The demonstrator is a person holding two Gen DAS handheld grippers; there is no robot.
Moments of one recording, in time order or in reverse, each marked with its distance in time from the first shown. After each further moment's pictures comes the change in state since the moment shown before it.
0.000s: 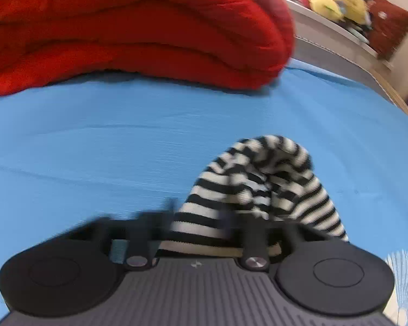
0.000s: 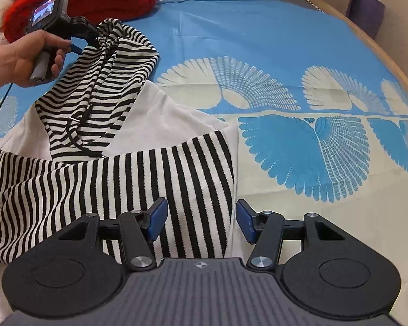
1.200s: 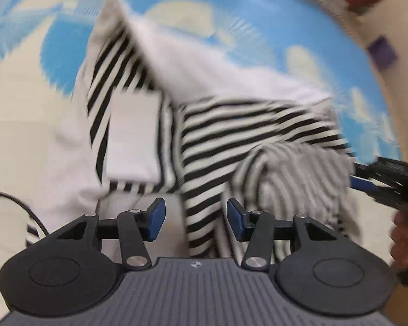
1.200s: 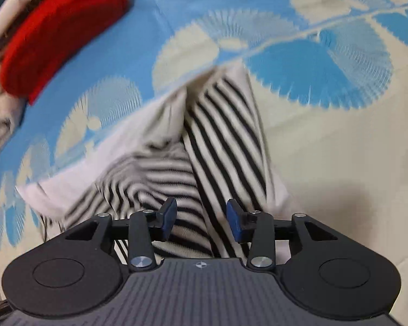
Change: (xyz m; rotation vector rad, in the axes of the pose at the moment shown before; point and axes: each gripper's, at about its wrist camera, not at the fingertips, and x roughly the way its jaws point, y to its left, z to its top) left arm -0.265 0.055 -0.346 -0.166 0.356 -0.132; right arm 0.011 -0.025 -0.036 0.357 0.192 0.252
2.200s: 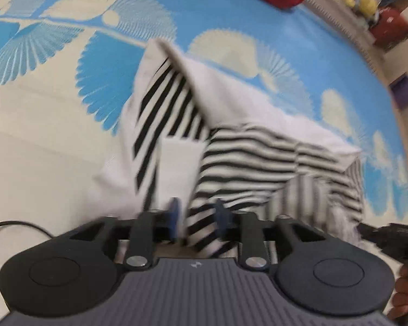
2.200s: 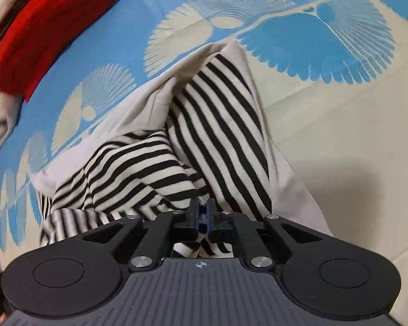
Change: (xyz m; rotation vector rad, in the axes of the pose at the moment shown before) left arm -0.031 0.019 0.034 -0.124 -0.110 0.021; right arm -0.001 -0.002 0.002 0.075 0.002 0.018
